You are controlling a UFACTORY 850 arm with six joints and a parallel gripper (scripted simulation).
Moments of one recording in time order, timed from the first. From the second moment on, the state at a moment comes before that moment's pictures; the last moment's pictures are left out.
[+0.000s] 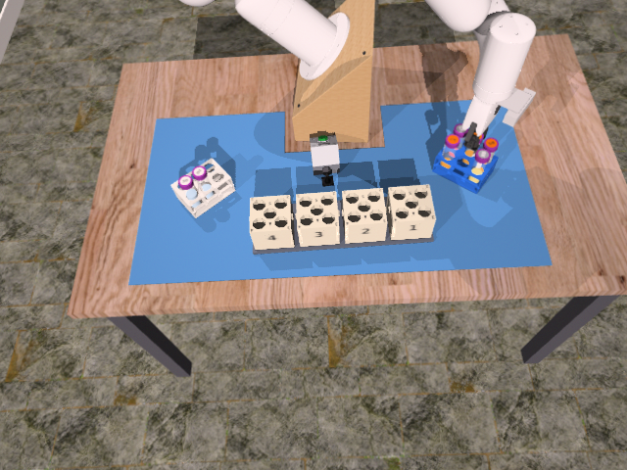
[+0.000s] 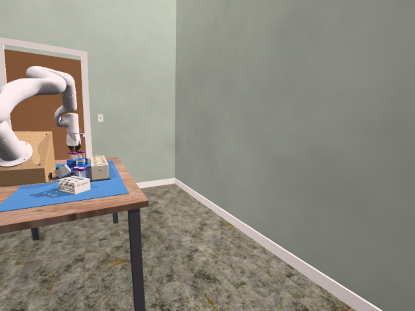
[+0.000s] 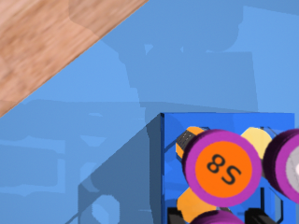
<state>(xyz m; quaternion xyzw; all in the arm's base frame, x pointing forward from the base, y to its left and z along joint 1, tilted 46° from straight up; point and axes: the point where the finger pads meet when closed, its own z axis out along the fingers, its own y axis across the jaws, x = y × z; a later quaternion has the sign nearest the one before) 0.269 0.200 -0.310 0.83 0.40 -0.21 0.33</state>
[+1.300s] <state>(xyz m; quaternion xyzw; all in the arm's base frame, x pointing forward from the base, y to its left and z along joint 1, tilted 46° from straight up) 0.271 0.212 -0.298 0.83 0.40 -0.21 0.33</state>
